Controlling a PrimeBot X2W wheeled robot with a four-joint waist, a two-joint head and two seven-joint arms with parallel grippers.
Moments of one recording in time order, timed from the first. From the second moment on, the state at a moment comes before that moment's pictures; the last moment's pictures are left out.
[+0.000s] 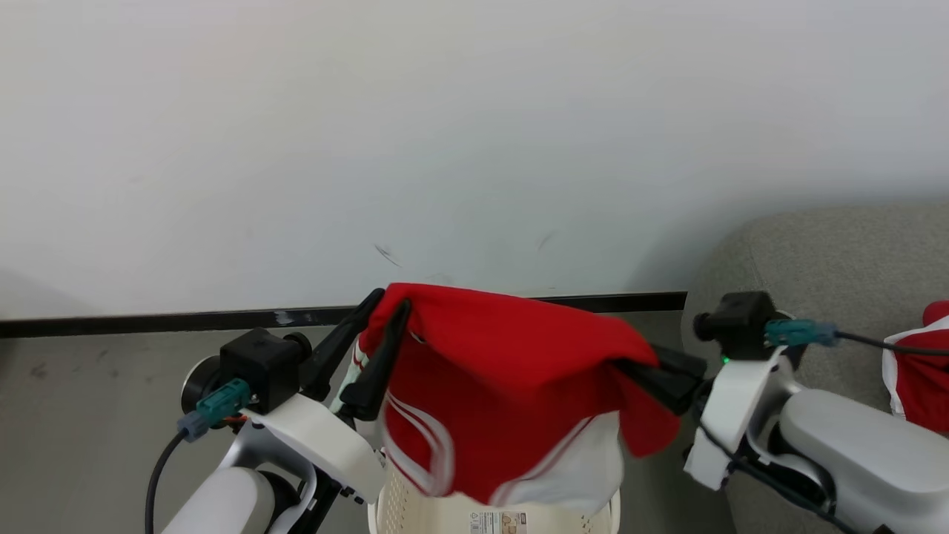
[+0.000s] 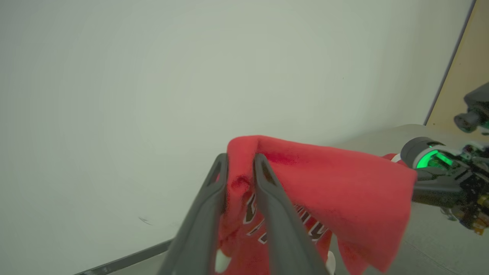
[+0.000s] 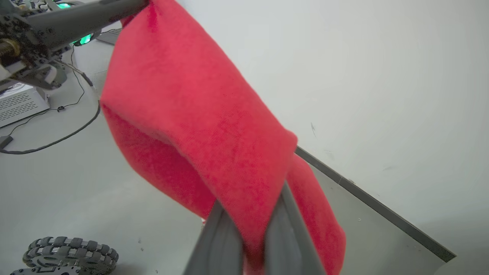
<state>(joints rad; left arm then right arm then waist) -0.28 0.24 -0.48 -0.12 -0.57 0.04 0.04 -0.69 -0.53 1.16 0.14 0.85 0.13 -0.25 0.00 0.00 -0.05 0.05</state>
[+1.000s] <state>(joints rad) -0.21 0.11 -0.65 -0.05 -0.56 -0.02 -0.11 -0.37 -0.65 0.38 0.20 0.78 0.13 -0.25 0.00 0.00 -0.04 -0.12</state>
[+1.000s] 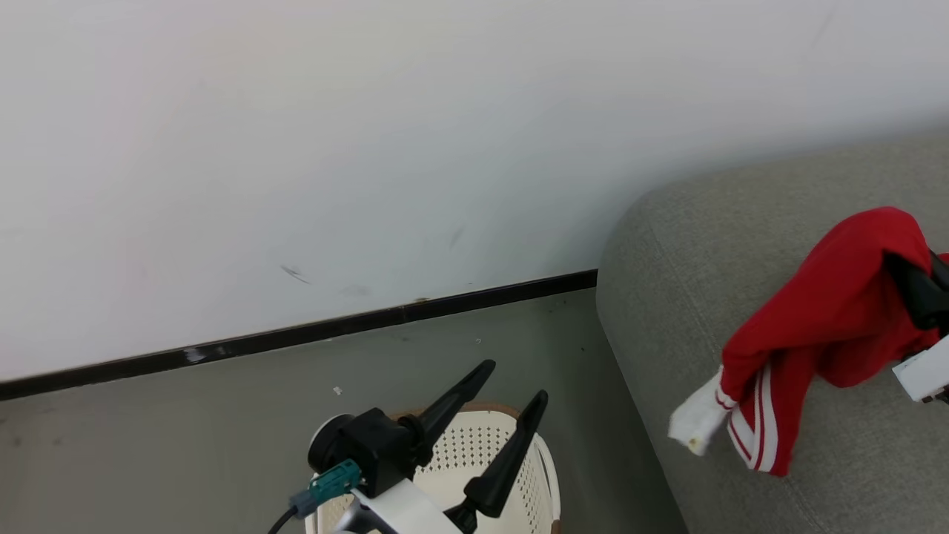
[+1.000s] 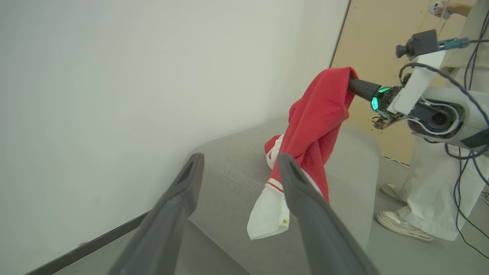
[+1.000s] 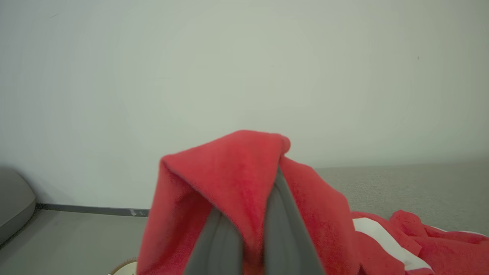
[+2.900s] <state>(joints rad) -0.26 0.11 -0.67 -0.09 -0.45 0.01 -0.20 -0.67 -0.68 -0.06 0.34 0.51 0.13 -0.10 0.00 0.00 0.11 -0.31</state>
